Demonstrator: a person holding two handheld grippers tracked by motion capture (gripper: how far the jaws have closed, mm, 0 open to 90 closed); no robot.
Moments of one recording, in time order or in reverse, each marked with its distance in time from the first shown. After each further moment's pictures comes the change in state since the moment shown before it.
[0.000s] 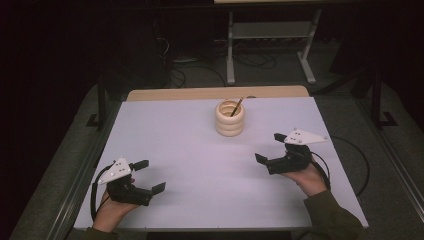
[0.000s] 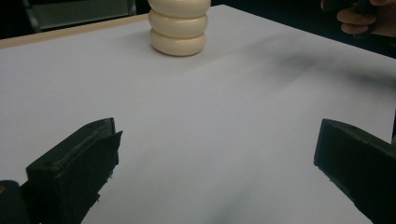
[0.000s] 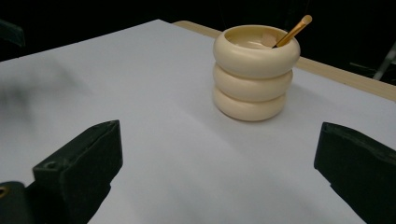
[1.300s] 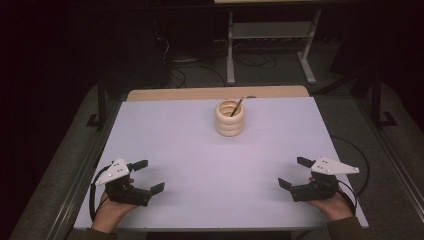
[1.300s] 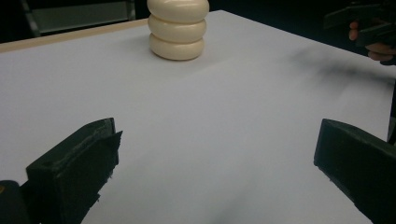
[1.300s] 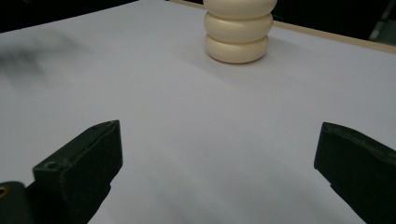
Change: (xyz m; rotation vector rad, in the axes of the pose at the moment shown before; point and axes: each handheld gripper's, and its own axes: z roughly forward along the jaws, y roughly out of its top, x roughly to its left) left arm 0.001 -0.001 -0.003 -0.021 -0.010 -0.005; right arm 0.002 -0.061 -0.060 0.017 -0.039 0.027
